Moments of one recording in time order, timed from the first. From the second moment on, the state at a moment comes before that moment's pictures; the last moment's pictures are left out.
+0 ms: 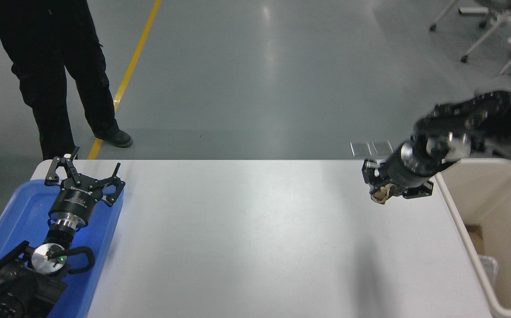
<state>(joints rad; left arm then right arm) -0.53 0.23 -1.14 -0.31 -0.10 -0.79 -0.16 1.93 -0.34 -1.06 1.24 0.17 0.58 -0.37</state>
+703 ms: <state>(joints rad) -0.53 0.23 -1.14 -0.31 -0.11 -0.79 -0.17 2.34 -0.40 -1.06 1.39 0.17 0.78 -0.36</state>
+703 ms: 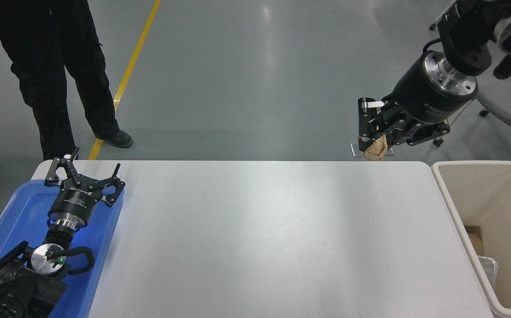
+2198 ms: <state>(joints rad) -0.53 0.23 -1.14 -0.31 -0.10 -0.79 -0.17 1.29 -0.77 -1.06 0.86 -0.14 0.15 -0.22</state>
